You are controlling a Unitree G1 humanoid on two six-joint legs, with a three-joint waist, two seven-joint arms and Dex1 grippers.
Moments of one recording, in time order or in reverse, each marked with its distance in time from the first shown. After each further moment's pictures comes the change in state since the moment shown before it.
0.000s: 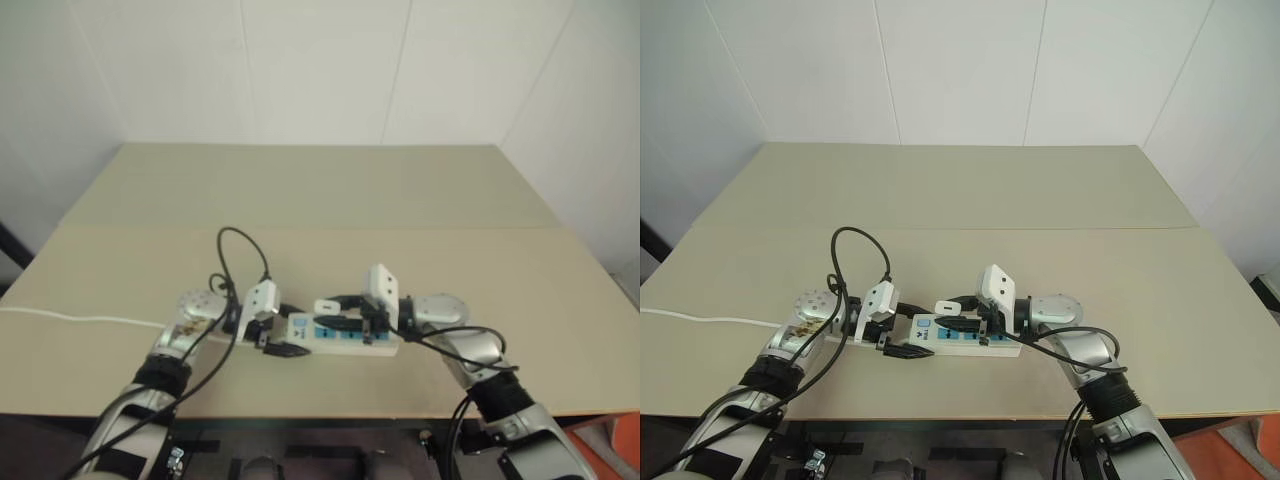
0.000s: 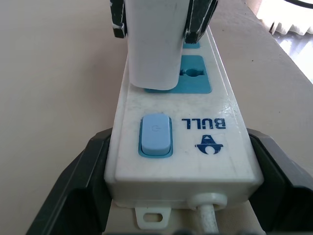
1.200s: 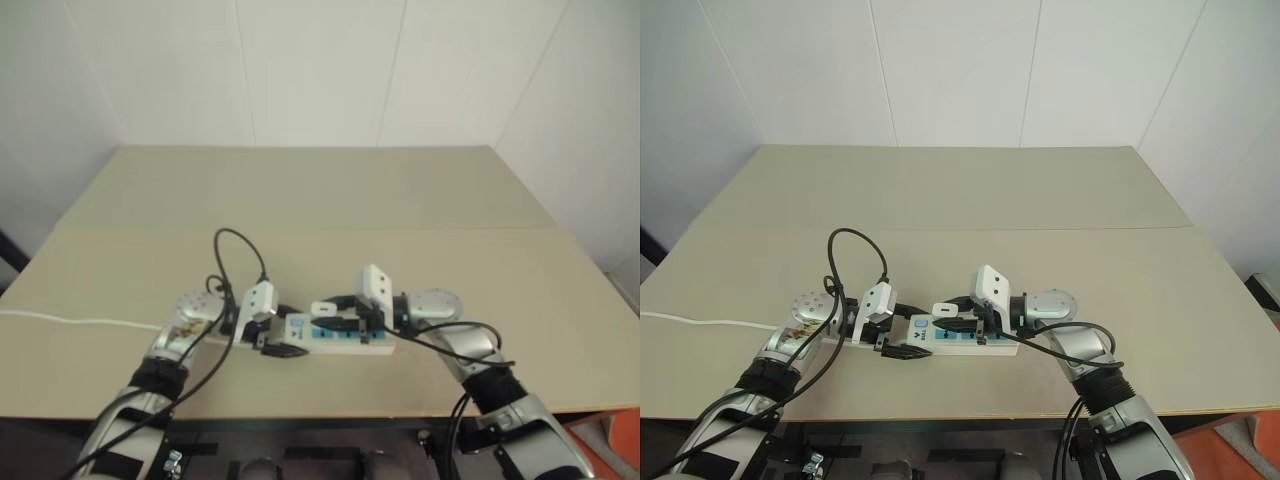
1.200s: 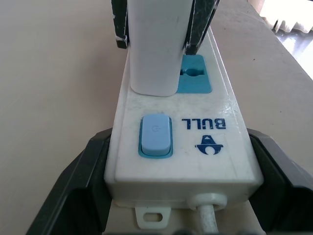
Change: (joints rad) left arm 0.017 0.014 0.002 -0.019 -0.002 0.009 0.017; right arm -0.044 0.005 0.034 0.059 -0.036 -0.027 0.026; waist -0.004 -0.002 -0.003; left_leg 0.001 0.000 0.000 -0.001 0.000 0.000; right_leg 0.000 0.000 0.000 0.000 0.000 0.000
